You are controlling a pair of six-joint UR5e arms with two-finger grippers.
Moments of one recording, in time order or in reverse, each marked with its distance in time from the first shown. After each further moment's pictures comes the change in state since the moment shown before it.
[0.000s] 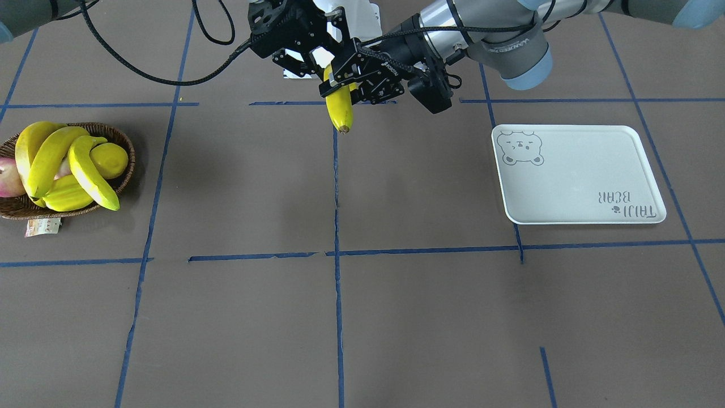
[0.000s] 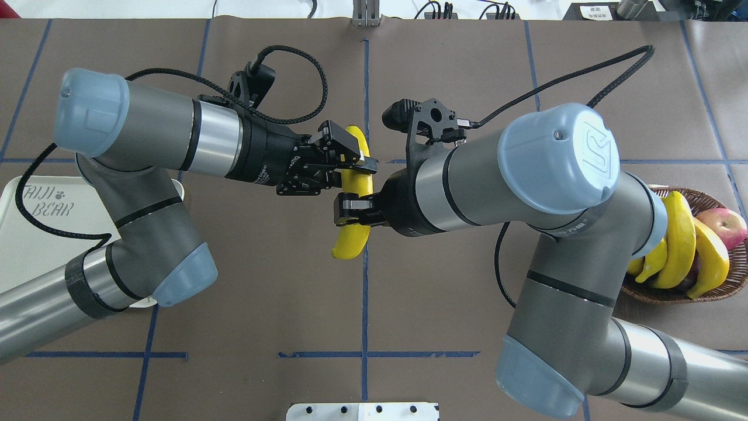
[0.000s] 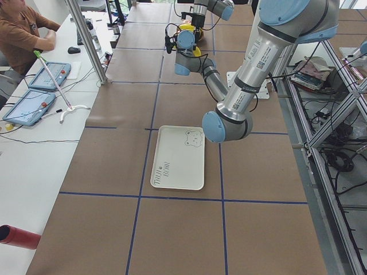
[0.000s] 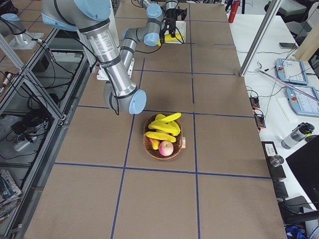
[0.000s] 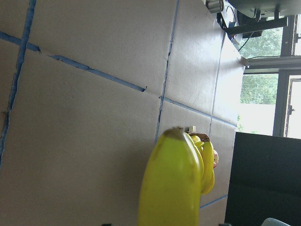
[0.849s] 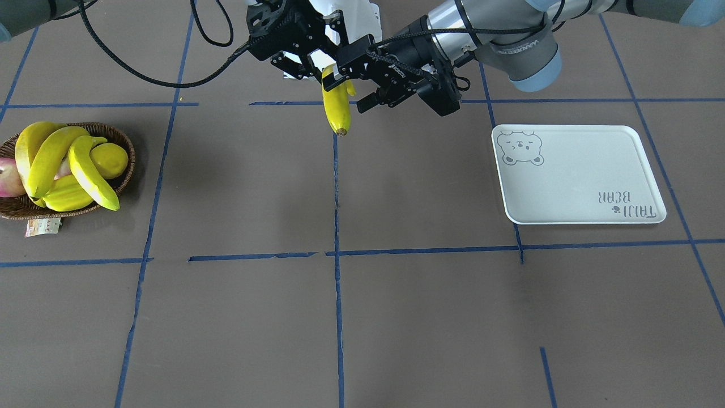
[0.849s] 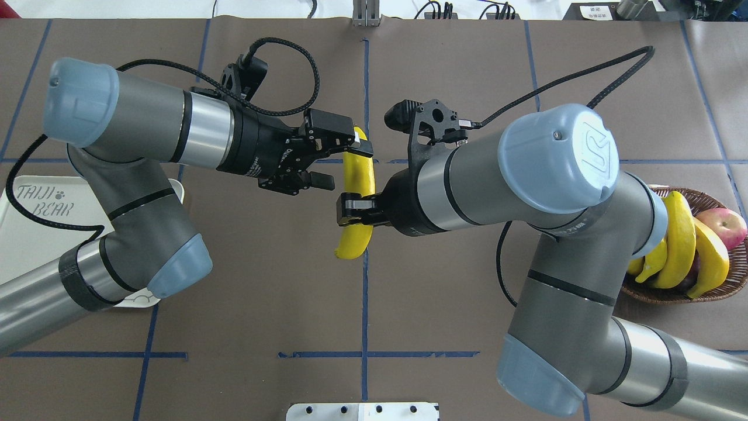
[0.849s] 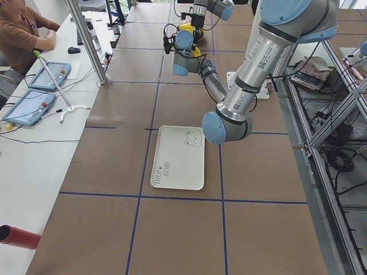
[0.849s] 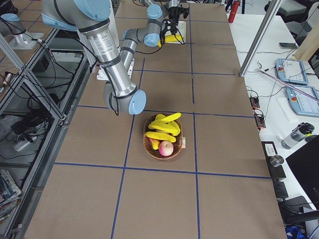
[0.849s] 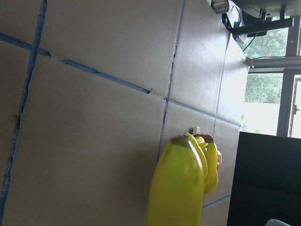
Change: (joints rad) left arm -0.021 0.001 0.001 0.000 -0.020 -0.006; right arm 0.002 -0.005 -0.002 0.000 0.000 -0.001
